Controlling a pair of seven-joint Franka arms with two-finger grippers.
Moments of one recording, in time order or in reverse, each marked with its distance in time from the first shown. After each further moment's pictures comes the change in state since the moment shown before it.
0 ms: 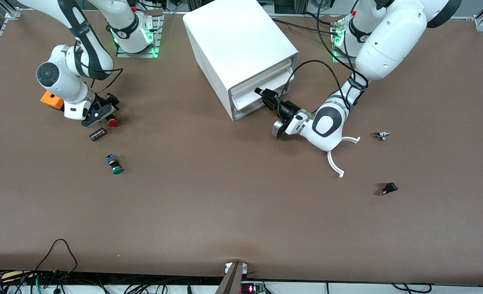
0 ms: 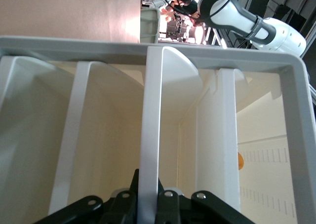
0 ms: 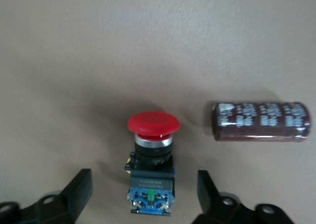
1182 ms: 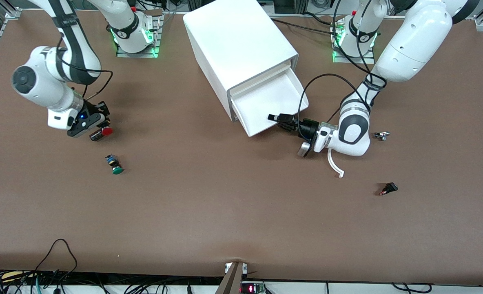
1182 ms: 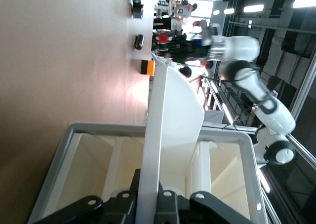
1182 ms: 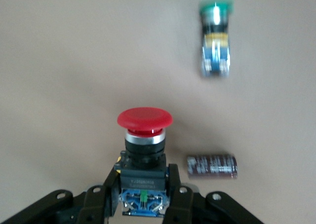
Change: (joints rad) left arm 0.151 -0.025 -0.003 -0.018 -0.125 0.139 -0.003; right arm 0.006 -0.073 0.092 0.357 0.100 -0.437 0.110
